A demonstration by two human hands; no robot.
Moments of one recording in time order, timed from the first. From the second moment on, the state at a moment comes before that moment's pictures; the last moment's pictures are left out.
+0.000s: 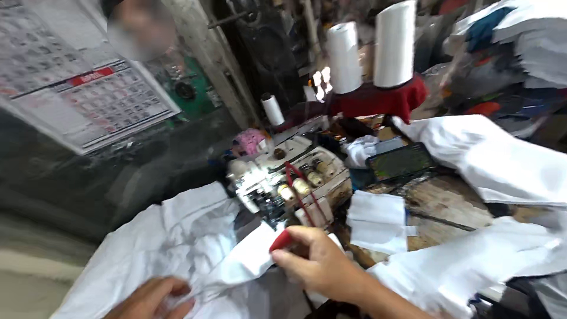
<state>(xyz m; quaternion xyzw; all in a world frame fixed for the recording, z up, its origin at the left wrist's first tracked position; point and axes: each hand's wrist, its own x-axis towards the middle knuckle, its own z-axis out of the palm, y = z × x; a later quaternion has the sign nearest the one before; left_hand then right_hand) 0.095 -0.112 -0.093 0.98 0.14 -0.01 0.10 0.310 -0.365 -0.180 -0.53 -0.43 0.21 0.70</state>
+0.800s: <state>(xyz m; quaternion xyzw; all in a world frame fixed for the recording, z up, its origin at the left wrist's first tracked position) 0.209 -0.172 -0.083 0.97 -0.07 0.05 0.22 0.305 -0.360 -0.180 -0.67 -0.41 0.11 0.61</state>
